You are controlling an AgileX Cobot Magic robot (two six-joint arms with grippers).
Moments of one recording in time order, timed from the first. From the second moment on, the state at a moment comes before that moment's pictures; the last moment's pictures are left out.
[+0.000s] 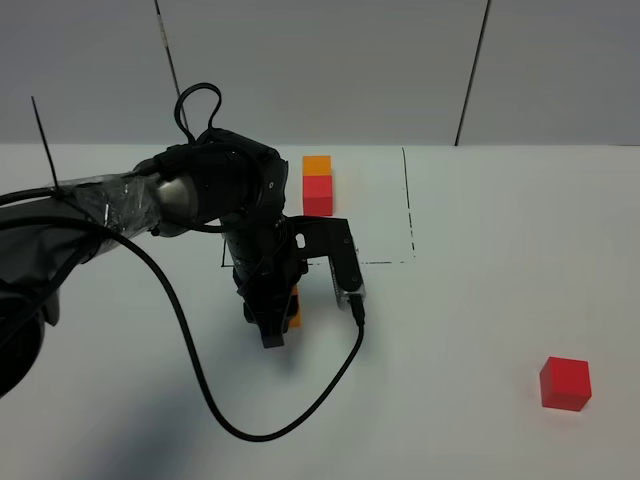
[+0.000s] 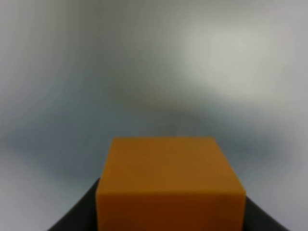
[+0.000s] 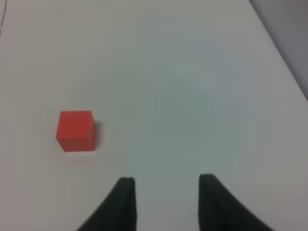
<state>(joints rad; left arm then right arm) -0.55 2.22 -1.68 0.00 0.93 0.87 -0.02 0.05 -0.50 -0.11 1.05 0.12</state>
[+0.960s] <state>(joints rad) -0.58 2.34 -1.77 -0.02 0.93 0.95 -0.02 0.05 -0.50 -0.11 1.05 0.12</state>
